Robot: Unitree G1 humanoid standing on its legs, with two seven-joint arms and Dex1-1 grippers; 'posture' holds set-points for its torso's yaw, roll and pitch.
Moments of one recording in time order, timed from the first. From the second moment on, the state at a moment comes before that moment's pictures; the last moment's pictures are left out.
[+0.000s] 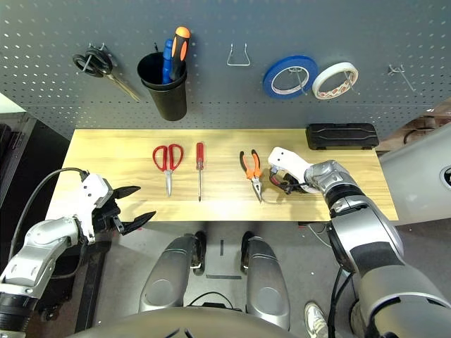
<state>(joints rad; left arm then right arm) 0.13 0.66 0.02 -0.06 -0.20 0.10 -0.86 -0.79 -0.45 0.26 1.30 -0.33 -0.04 0.80</state>
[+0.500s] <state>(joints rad) 0.06 0.59 0.01 -0.10 -0.29 0.01 -0.93 -0.66 -0.53 0.13 1.20 -0.21 -0.16 0.79</state>
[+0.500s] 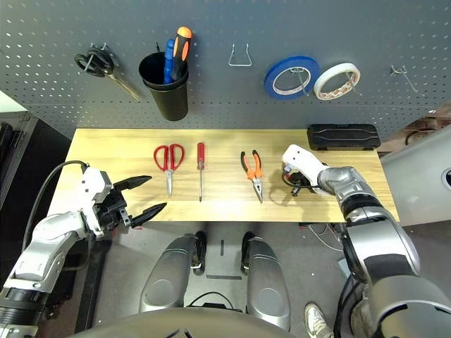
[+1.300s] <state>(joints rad) -0.01 0.56 0.00 -0.19 -0.38 0.02 -0.95 -0.43 -0.67 0.01 0.91 -0.14 -0.42 0.66</state>
